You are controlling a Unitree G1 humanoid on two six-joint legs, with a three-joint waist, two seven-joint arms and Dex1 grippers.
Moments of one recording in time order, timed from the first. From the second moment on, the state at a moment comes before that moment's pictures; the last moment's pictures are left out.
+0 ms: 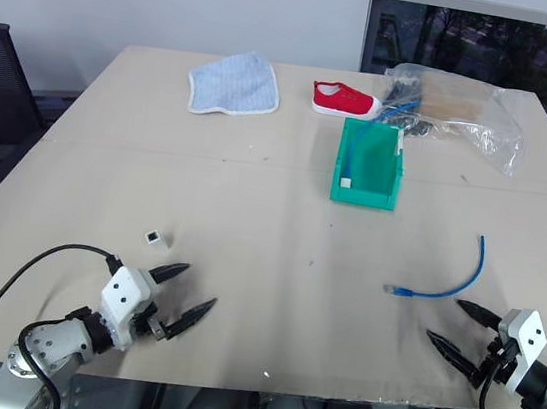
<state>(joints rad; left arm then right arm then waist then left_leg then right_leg) 0.44 0.57 0.07 -0.31 -0.24 -0.02 -0.69 0.31 -0.68 -0.33 0.09 0.48 -0.05 1.12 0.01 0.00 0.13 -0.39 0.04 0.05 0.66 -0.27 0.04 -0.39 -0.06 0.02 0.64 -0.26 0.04</state>
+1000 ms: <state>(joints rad) -0.07 0.84 -0.07 -0.60 -0.51 0.46 -1.05 -0.03 -0.80 -0.04 0.02 0.29 0.08 1.18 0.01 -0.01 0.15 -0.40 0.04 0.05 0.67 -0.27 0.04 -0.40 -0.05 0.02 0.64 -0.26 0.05</state>
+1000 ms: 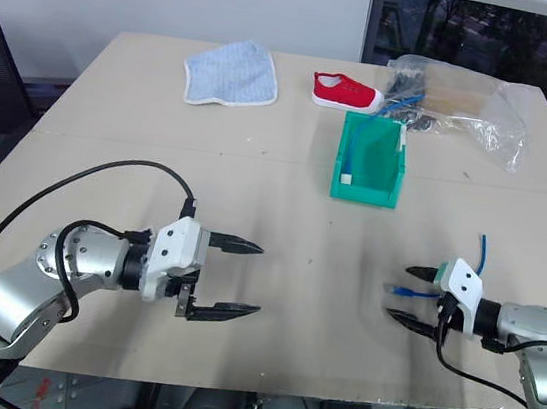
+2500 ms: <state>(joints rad) -0.62 0.50 -0.44 0.14 -0.13 0.32 -1.11 0.12 -0.68 -0.24 -0.32 0.47 0.38 1.09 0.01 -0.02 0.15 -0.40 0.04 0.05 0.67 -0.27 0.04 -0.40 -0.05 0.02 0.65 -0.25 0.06</state>
